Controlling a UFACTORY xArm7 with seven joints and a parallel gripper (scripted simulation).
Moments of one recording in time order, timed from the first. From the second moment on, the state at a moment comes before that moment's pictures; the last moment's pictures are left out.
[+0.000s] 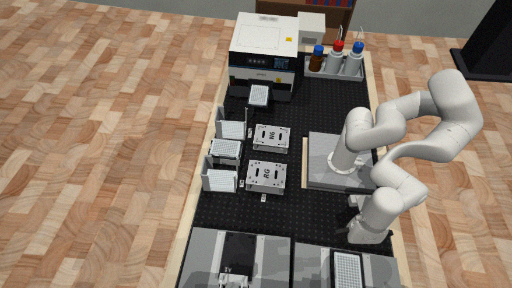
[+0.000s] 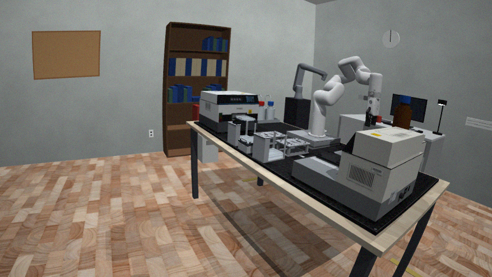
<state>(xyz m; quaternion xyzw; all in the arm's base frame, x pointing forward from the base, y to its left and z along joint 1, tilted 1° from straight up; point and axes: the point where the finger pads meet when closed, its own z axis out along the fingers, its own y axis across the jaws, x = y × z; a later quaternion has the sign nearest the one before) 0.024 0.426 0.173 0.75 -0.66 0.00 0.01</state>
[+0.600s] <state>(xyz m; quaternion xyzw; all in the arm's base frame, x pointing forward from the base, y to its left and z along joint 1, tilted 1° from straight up) 0.025 0.376 0.173 0.79 -0.61 0.00 0.01</state>
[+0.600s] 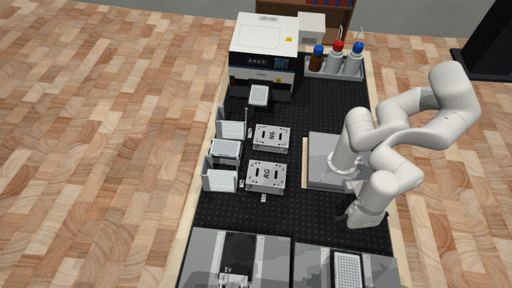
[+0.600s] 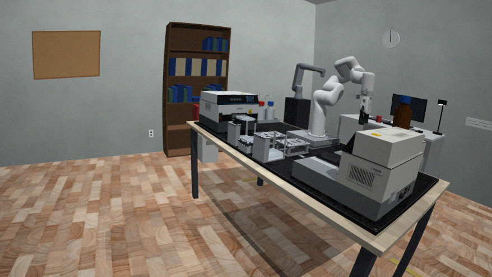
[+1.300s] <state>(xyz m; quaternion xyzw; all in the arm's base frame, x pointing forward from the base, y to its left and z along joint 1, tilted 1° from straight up) 0.027 0.319 0.174 0.83 -0.56 0.00 0.01</state>
